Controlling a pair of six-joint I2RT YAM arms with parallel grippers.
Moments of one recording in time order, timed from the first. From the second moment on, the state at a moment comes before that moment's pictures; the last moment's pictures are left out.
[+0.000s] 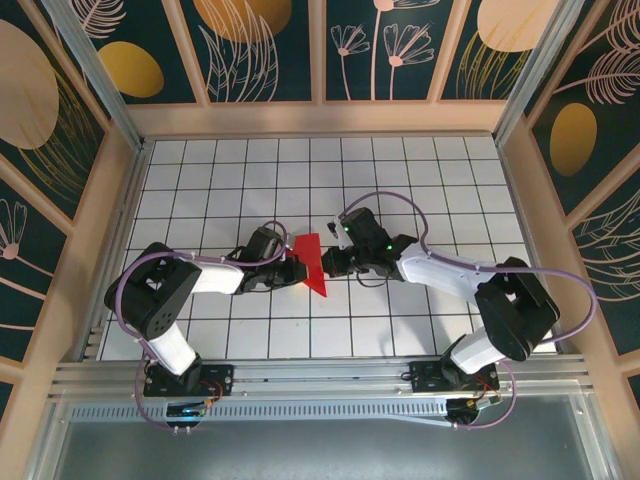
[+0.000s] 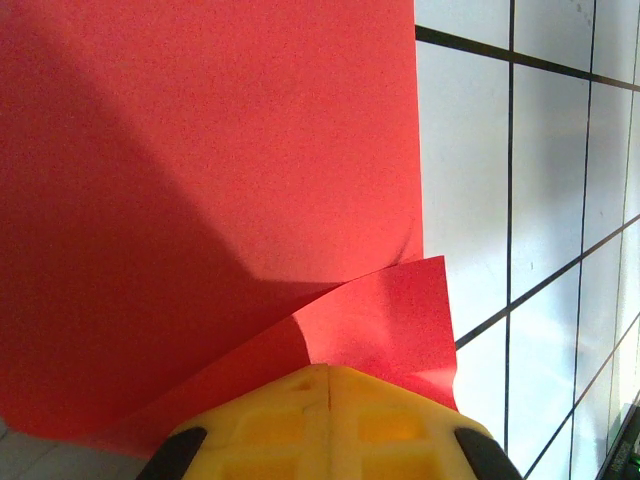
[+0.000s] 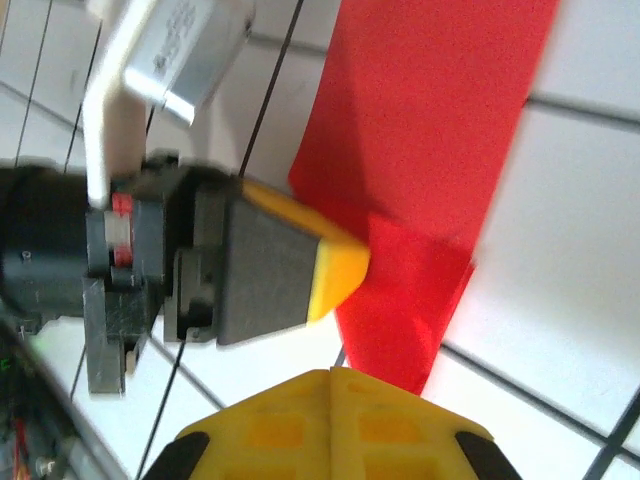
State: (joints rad) left arm -0.60 1.70 0.61 0.24 0.43 -0.81; right arm 0.77 1.50 0.85 -0.23 -0.34 0.54
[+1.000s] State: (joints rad) left arm -0.60 1.70 0.61 0.24 0.43 -0.81; right arm 0.83 1.67 0.78 -0.11 -0.46 0.71
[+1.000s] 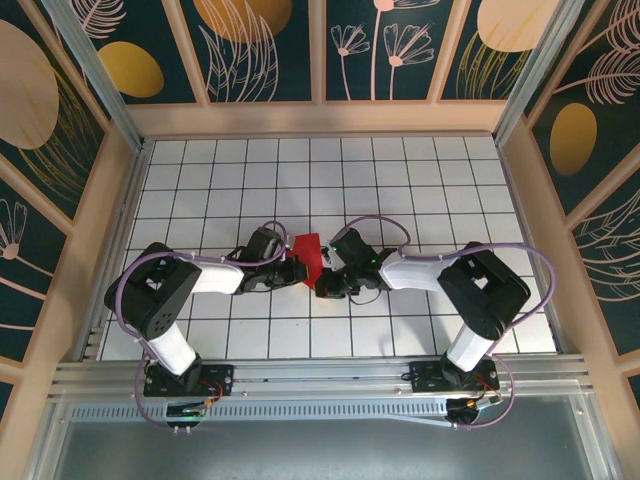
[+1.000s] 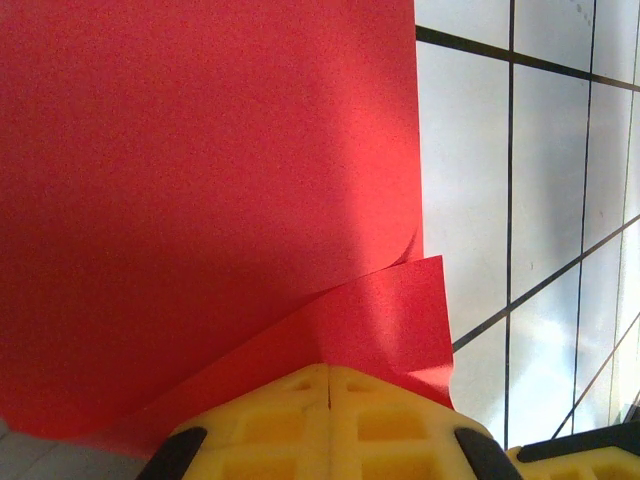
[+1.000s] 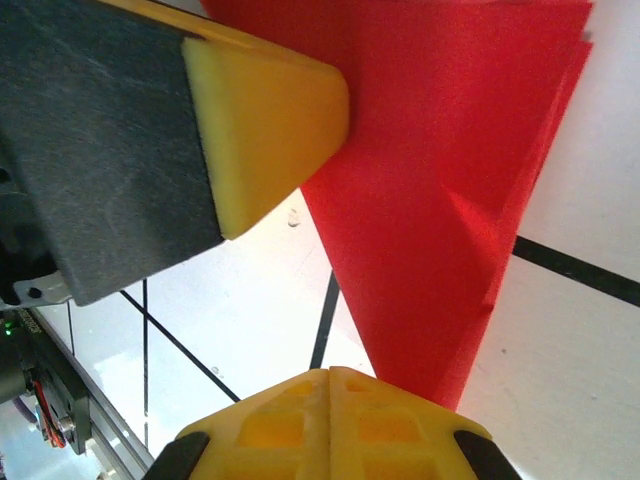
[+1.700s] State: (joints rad) left arm -0.60 1.70 0.61 0.24 0.43 -0.81; right arm 0.82 1.70 0.77 -0.11 -0.45 0.75
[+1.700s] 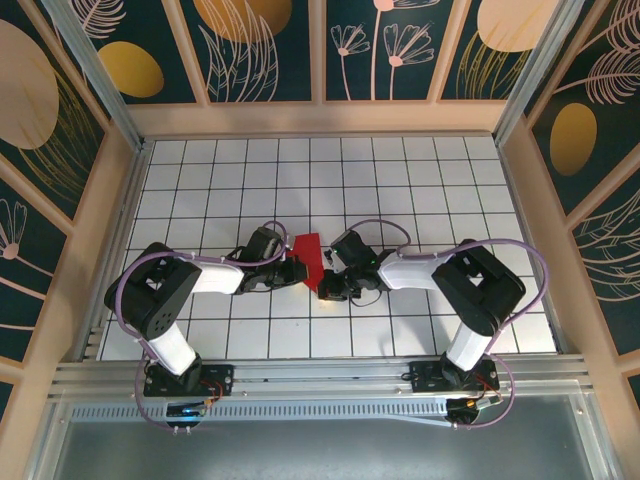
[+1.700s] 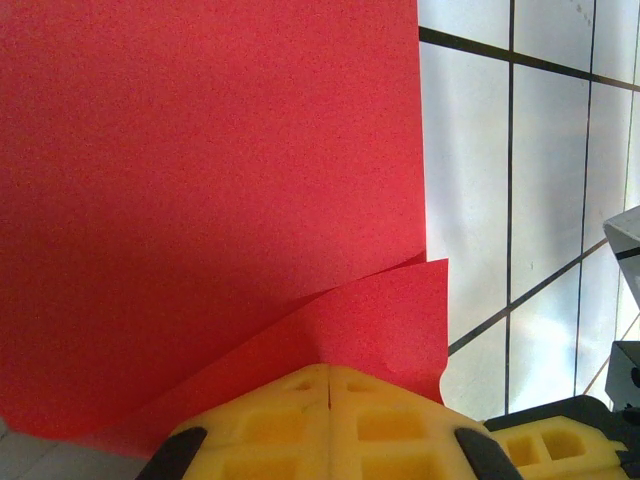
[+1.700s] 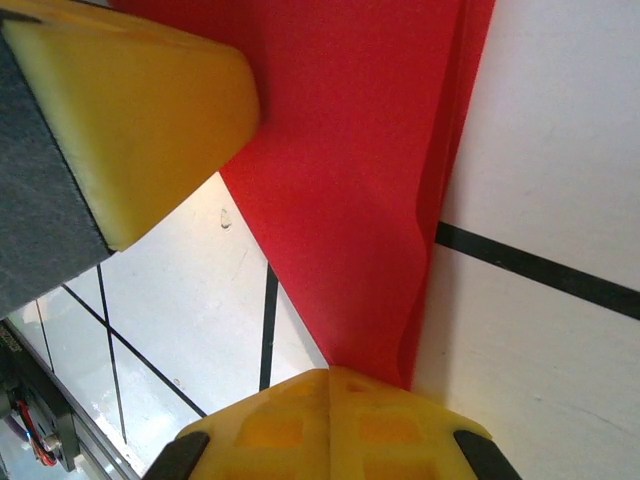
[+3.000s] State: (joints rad) left arm -0.60 1.70 0.61 0.23 0.43 -0.81; right arm 0.82 1.72 0.83 -0.15 -0.41 0.80
